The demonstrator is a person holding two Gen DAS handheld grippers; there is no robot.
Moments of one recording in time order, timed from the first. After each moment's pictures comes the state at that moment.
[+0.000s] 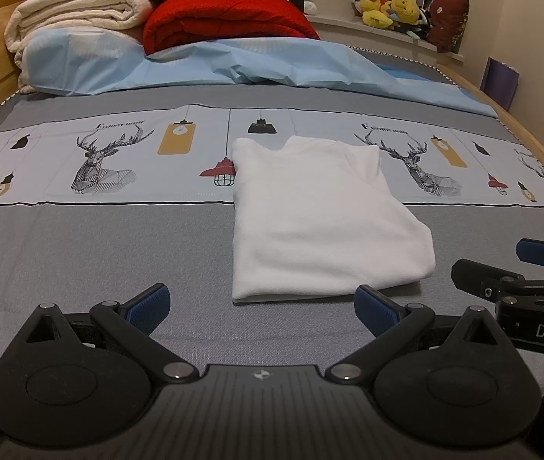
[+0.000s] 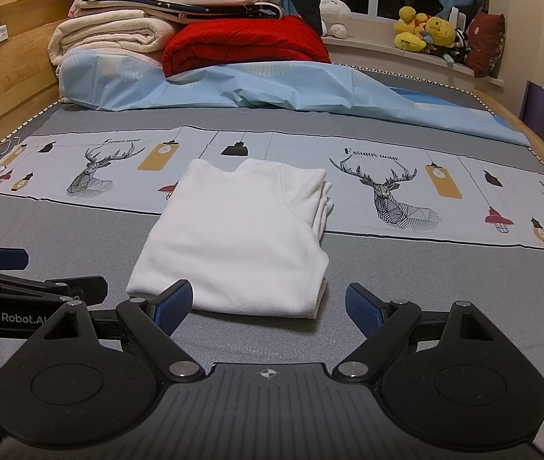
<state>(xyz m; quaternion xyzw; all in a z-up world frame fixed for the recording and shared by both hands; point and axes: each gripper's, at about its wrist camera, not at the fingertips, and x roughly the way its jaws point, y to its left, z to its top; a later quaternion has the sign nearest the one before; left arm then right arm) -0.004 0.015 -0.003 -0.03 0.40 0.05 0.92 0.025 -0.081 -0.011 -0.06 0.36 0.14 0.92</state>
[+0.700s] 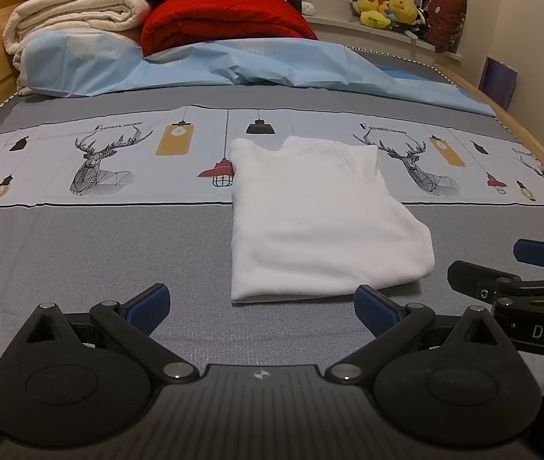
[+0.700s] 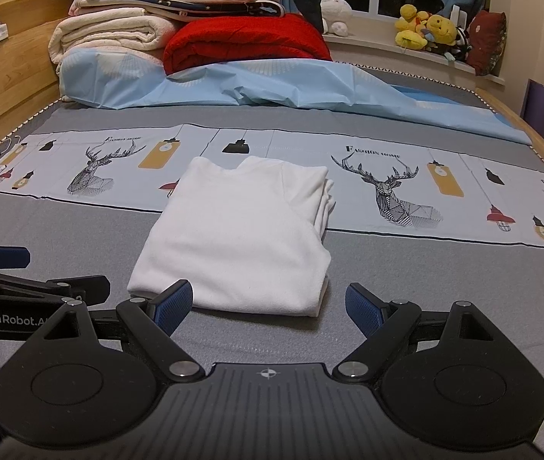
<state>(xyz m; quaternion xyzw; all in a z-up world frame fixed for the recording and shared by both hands) -0.005 0.014 -0.005 -0.03 0.40 0.04 0.92 0.025 -0.081 -0.012 -0.06 0.36 0.14 0.92</state>
